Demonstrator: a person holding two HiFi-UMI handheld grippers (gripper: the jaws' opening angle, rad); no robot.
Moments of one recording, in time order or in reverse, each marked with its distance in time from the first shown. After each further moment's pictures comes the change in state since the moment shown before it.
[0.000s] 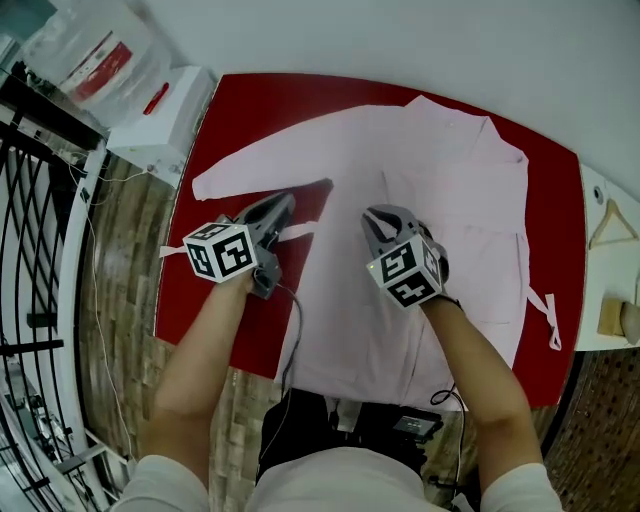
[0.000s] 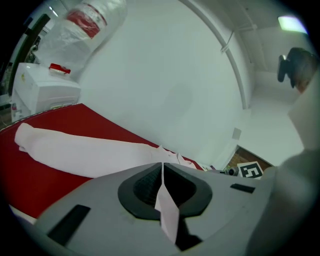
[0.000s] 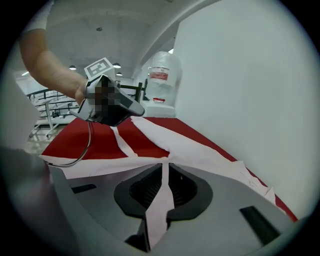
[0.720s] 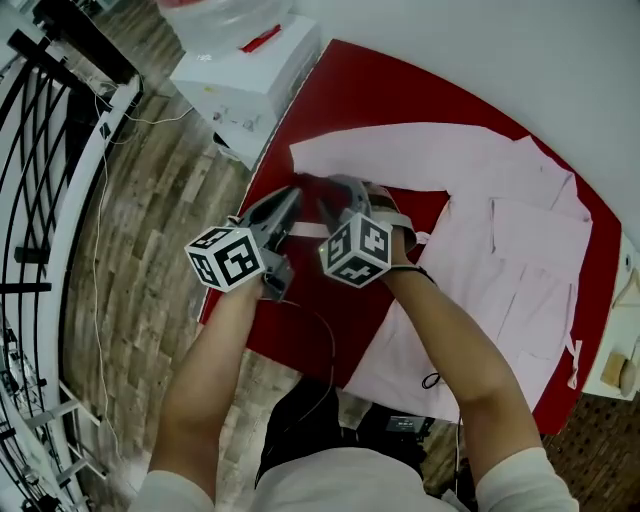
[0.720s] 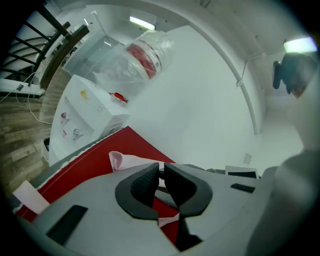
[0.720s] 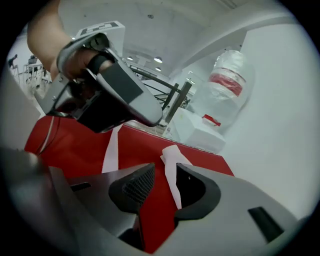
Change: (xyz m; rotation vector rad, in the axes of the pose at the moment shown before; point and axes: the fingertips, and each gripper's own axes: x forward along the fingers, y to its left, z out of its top) left arm -0.152 0.142 0.030 -0.159 -0.218 0.110; right arm 0.200 0.177 0.162 -0.429 -0.048 0.139
